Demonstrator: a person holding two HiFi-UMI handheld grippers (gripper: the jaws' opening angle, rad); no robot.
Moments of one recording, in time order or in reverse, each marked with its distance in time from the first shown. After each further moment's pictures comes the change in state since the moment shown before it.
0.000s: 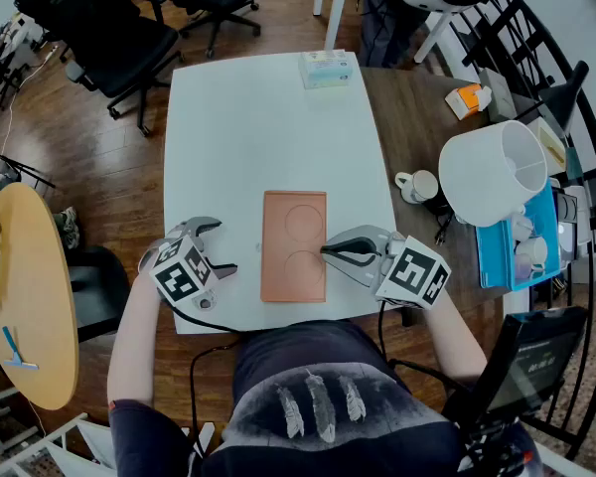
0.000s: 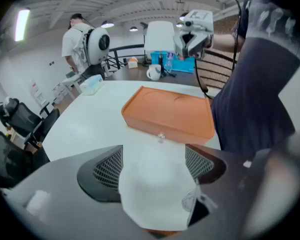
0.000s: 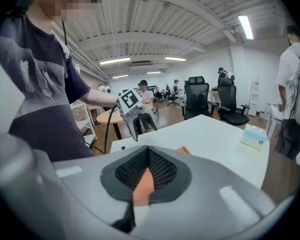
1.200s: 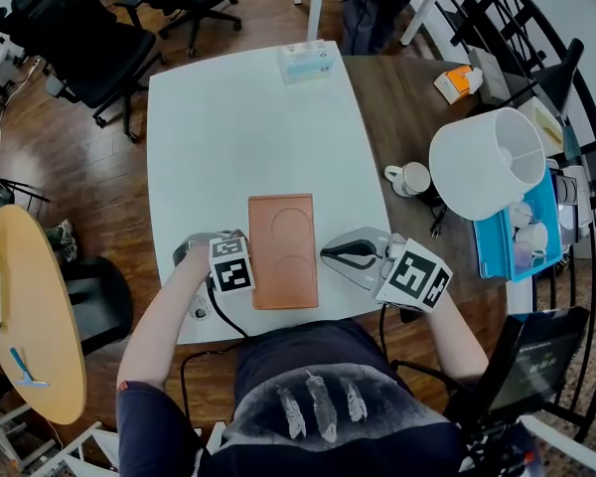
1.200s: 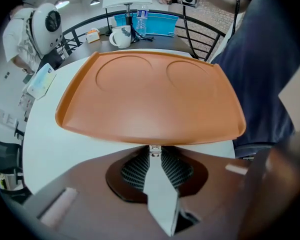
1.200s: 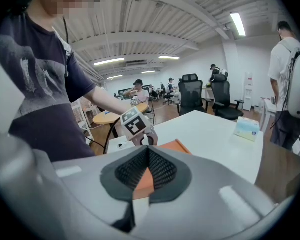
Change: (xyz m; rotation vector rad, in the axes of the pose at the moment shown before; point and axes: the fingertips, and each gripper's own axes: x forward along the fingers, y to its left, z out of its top) left arm 0.114 -0.020 0.002 0.262 0.309 -0.187; right arm -0.011 -0.018 -0.020 0.052 0.006 -0.030
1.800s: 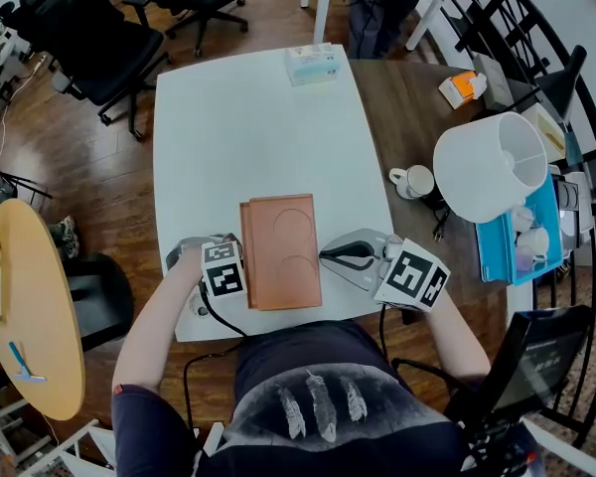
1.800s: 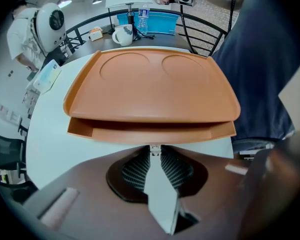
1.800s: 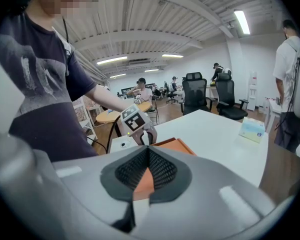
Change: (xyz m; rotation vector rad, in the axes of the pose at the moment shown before) left arm -0.009 -0.009 -0.028 -0.021 0.014 0.025; right arm 0.011 0.010 0.003 -0.017 0.020 0.036
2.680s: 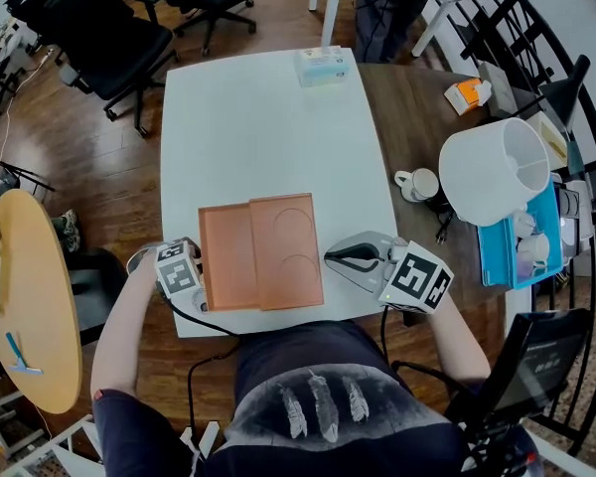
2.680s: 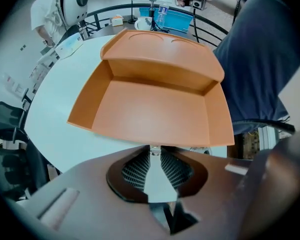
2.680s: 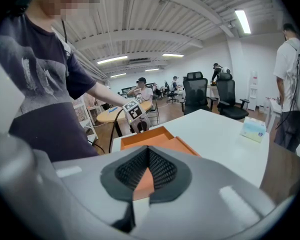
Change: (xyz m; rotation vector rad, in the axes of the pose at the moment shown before) left arm -0.020 -0.013 -0.106 -0.191 0.033 -0.034; right arm 0.000 0.006 -0.003 -0.001 0.004 0.004
